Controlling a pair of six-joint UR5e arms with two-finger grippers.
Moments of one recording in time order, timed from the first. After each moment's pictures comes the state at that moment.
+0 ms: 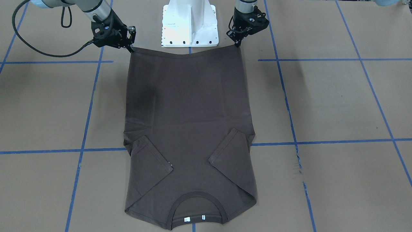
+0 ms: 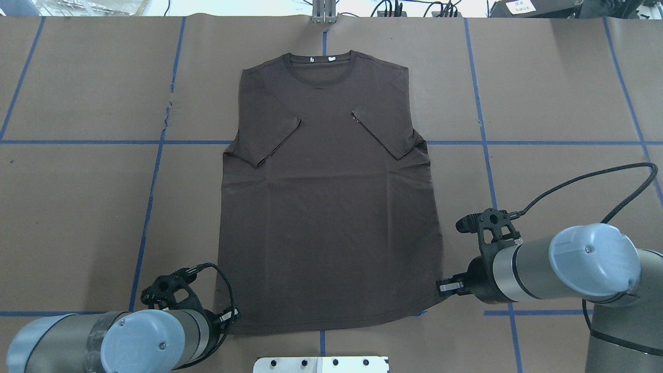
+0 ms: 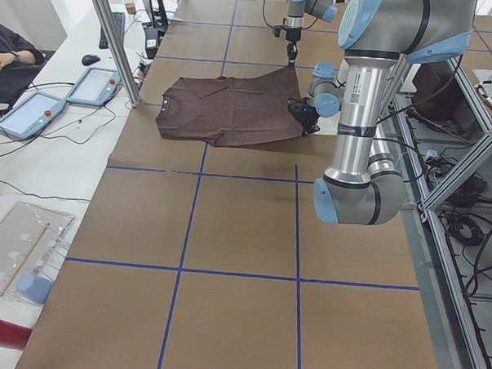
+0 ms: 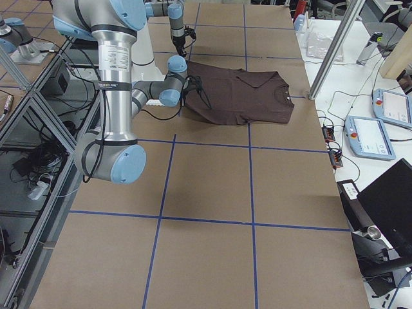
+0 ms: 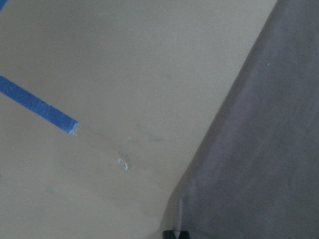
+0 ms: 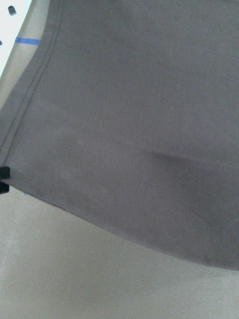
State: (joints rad) left arm -0.10 -1.79 -2.24 -1.49 -1.57 -2.03; right arm 0.35 -1.60 2.23 -1.15 1.91 1.23
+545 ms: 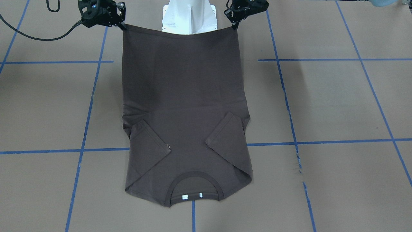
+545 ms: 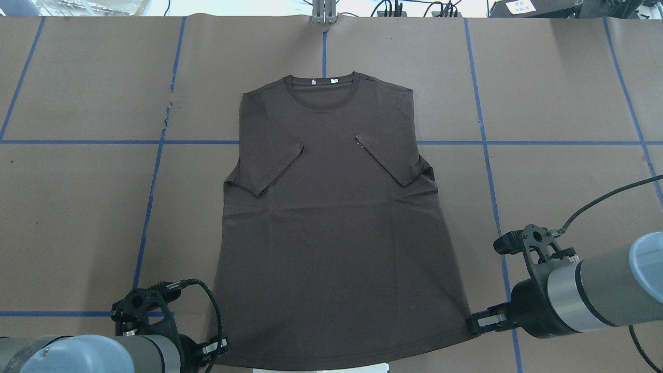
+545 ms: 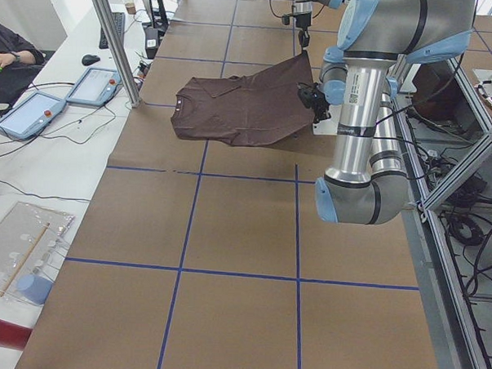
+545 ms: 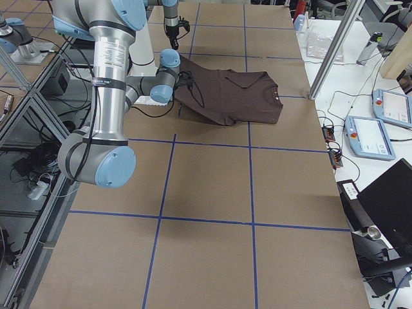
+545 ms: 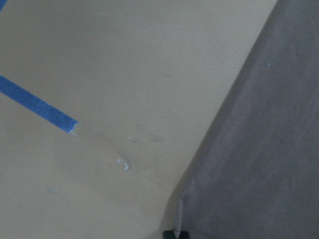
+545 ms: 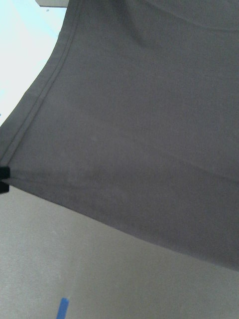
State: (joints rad) left arm -0.02 -1.79 -2.39 -1.41 -1.59 -1.96; right arm 0.34 -1.71 2.37 -1.15 2.03 1.25
